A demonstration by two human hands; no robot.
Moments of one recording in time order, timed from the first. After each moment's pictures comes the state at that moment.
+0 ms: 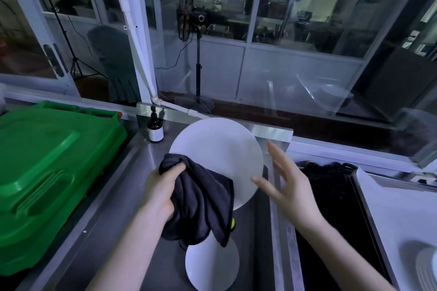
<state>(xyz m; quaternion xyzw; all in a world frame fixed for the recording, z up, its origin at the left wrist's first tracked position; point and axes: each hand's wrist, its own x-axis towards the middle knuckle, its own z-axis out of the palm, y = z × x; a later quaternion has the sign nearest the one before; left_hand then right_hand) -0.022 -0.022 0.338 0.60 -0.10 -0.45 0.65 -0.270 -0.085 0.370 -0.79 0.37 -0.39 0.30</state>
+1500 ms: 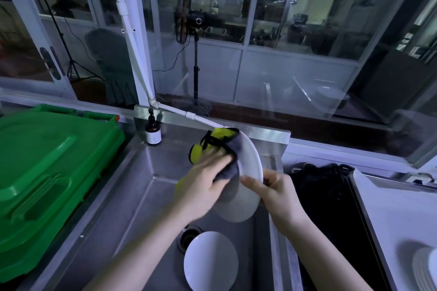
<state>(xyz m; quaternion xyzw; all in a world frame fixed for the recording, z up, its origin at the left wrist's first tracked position) -0.066 -0.029 0.368 0.56 -0.70 -0.09 0.43 -0.246 -0.072 0.376 -0.63 0.37 -0.40 0.55</state>
